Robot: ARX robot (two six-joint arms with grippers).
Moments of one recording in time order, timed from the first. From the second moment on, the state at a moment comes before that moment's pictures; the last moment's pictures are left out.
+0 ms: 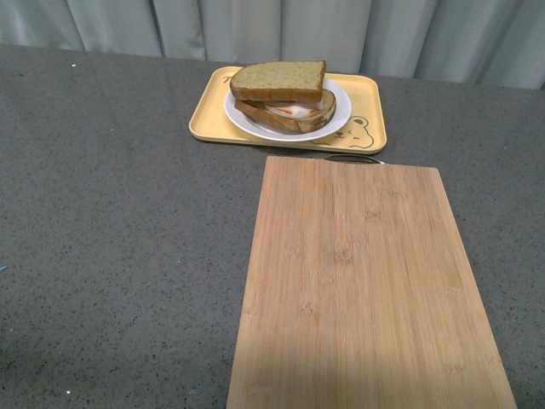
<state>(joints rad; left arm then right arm) 0.00 0.52 0.02 0.51 0.00 -0.01 0.00 0.00 0.00 0.00 0.00 0.00</state>
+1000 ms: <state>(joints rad) 0.00 0.01 0.02 0.01 0.00 -0.01 0.00 0.00 0.00 0.00 0.00 0.00</state>
